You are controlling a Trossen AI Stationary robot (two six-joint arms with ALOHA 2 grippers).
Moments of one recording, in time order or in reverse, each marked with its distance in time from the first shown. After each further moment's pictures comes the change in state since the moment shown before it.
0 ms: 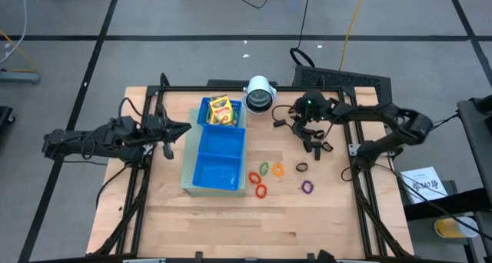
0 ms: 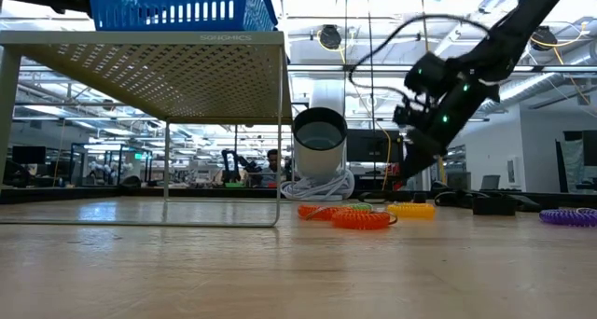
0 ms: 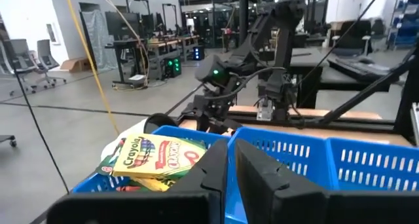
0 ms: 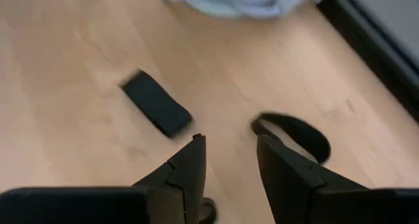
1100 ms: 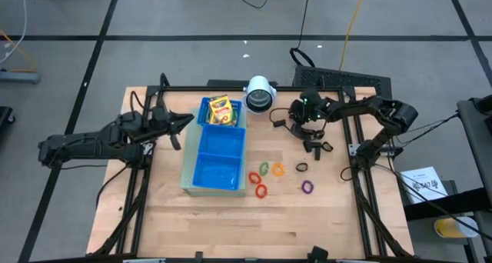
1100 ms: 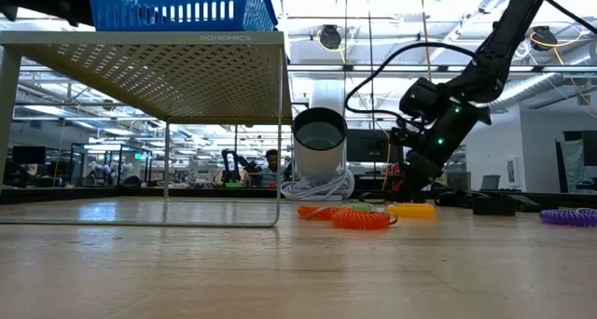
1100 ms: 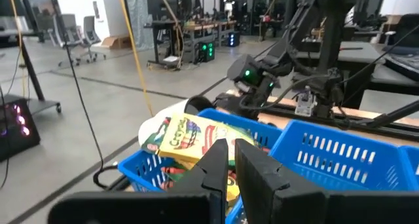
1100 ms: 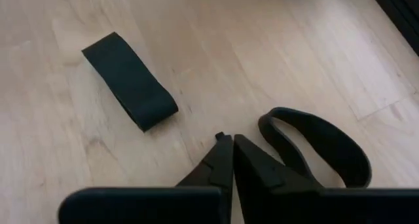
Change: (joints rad) left arm 0.159 0.079 0.000 0.021 0.000 -0.074; right arm -0.053 0.178 0.003 0.056 -0.085 -0.161
